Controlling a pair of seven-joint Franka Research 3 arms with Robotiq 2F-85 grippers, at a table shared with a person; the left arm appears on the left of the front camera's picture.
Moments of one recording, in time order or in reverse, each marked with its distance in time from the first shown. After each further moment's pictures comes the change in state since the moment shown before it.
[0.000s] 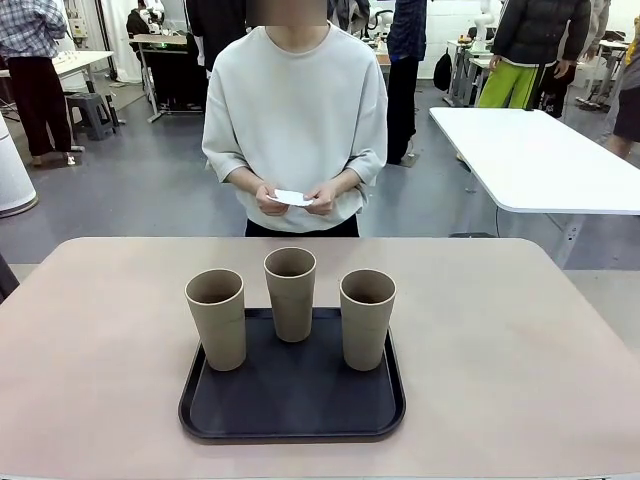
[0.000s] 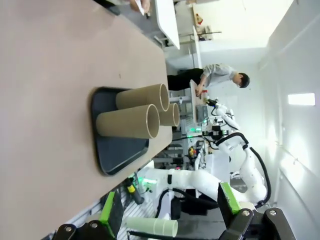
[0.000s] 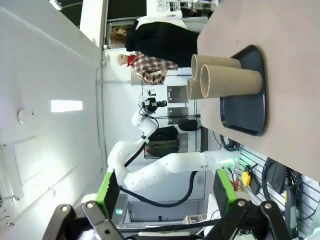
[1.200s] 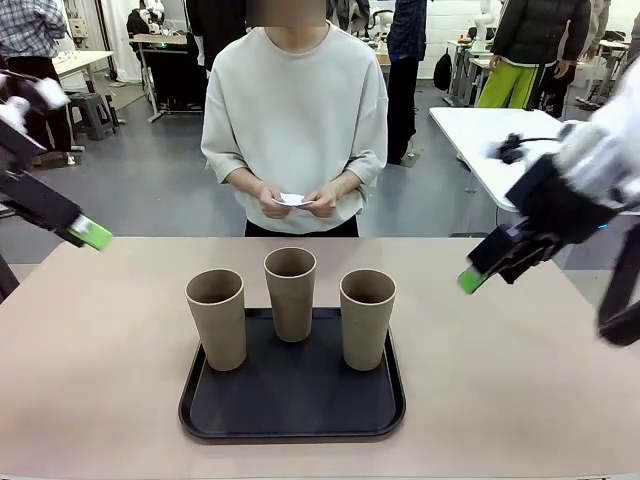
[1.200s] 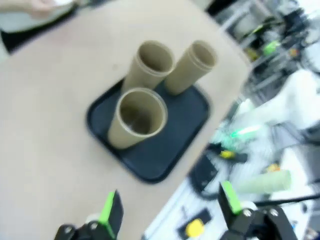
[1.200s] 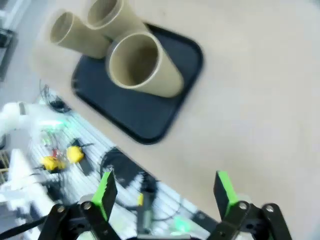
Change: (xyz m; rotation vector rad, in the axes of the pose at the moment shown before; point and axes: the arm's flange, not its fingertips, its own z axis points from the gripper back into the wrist) left arm -0.050 -0.141 -0.170 0.417 0.240 -0.745; right arm -0.008 0.108 -0.239 -0.926 0.319 0.717
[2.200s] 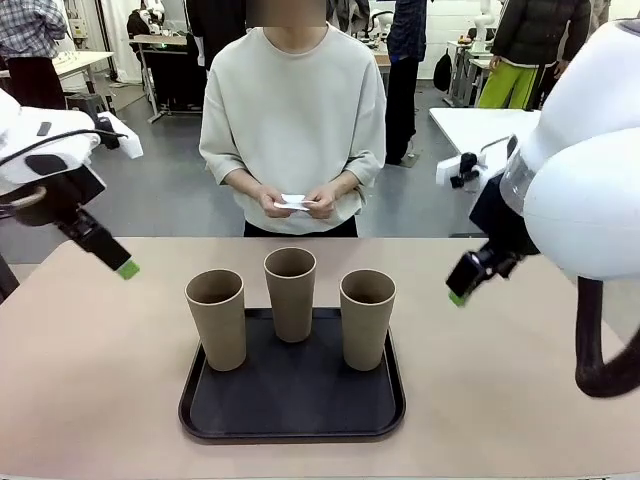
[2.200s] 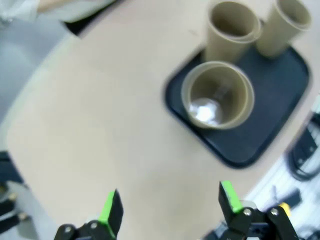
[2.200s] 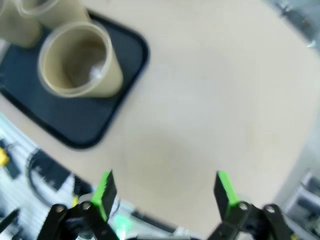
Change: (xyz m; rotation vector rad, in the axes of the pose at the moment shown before) left arm 0.018 -0.041 -0.079 0.553 0.216 -0.207; right arm 0.019 0.043 -0.065 -0.457 0.132 0.144
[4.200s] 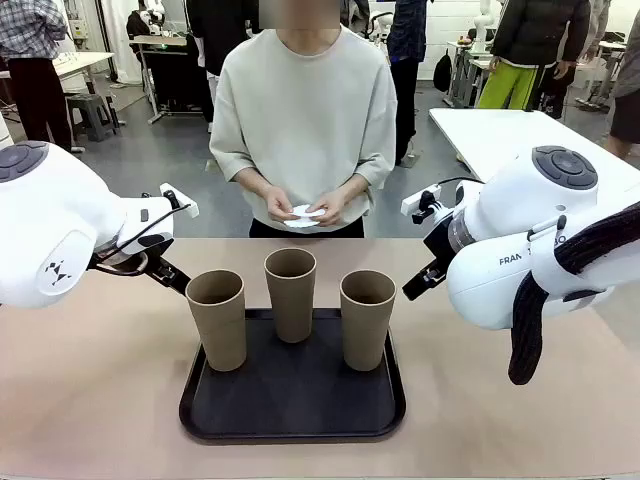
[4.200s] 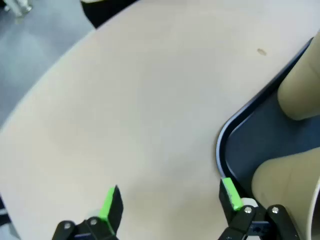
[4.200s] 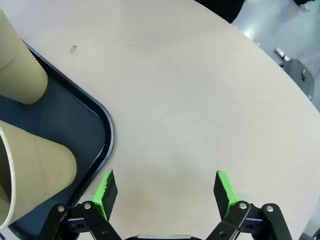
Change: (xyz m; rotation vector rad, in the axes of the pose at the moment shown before) left arm 0.026 0.047 -0.177 0.122 -0.104 0.104; right arm 0.064 -0.036 -0.138 -0.021 -0.281 0.088
